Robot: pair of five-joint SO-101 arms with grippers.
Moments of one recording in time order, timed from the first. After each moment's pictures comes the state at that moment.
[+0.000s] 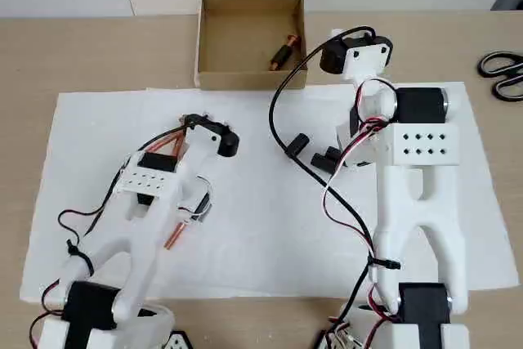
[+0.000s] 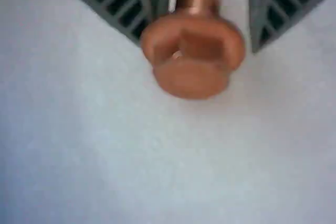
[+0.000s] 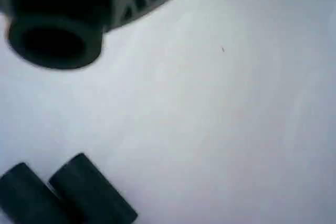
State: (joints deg) left arm 7.3 -8.9 43.5 65.0 -12.6; right arm -3.9 -10.5 -2.9 94.9 14.1
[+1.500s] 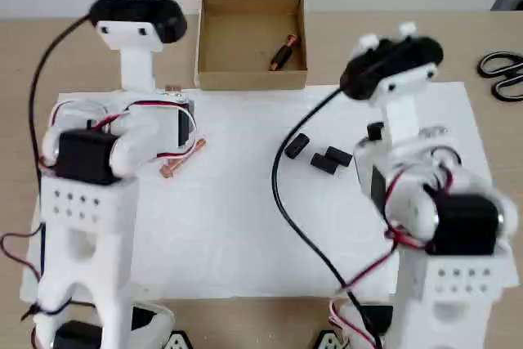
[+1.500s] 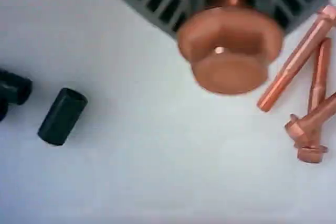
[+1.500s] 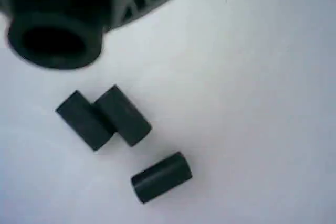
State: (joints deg) left arm 8.6 -24.7 -3.6 88.2 13.2; right arm -4.0 -44.2 6.8 92.4 14.1
